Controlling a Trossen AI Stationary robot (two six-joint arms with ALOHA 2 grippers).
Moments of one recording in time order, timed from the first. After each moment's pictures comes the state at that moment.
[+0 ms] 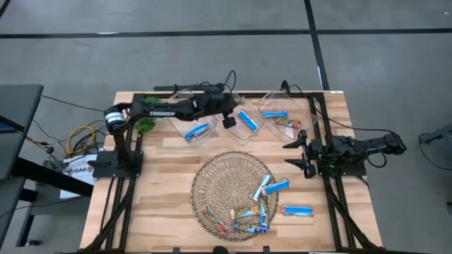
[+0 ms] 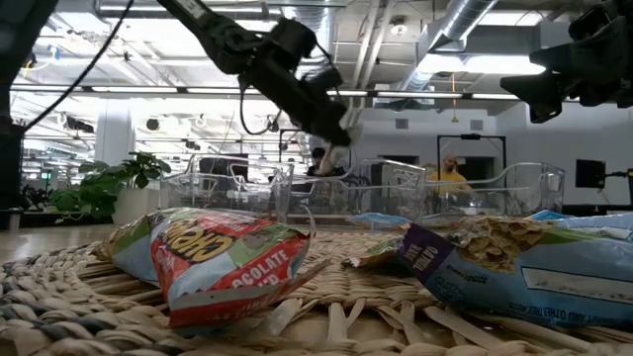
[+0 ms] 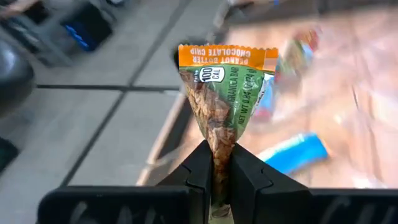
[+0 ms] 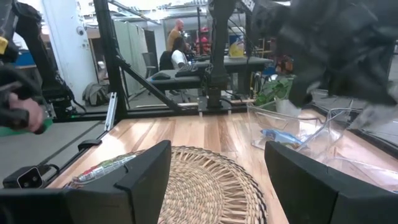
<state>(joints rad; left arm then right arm) 0.39 1.85 1.25 0.14 -0.12 0.34 0.19 0.00 0.01 0.02 0.13 0.03</state>
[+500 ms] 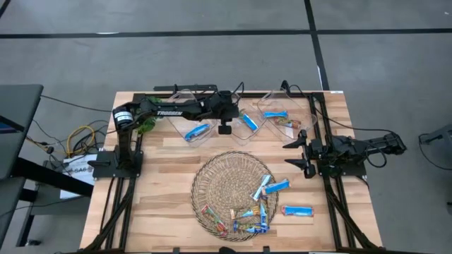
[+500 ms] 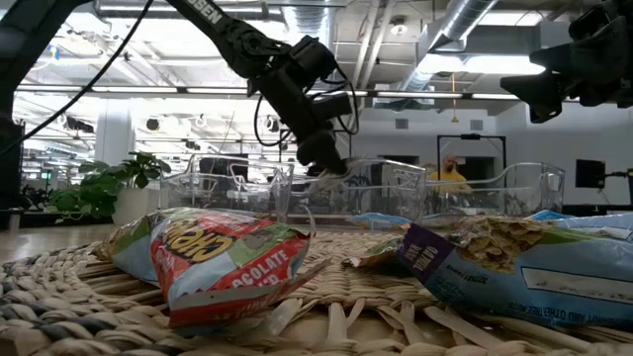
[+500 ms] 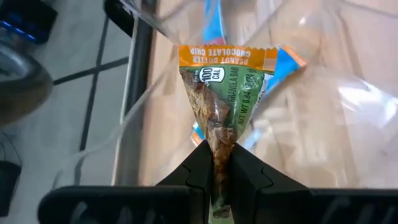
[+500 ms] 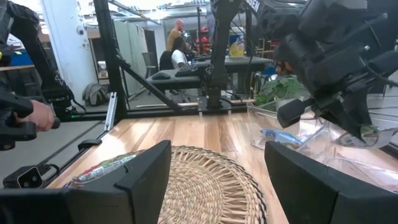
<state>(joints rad) 0.38 1.93 1.36 -0.13 -0.10 0.58 0.19 0.00 0.01 0.02 0.13 0.03</state>
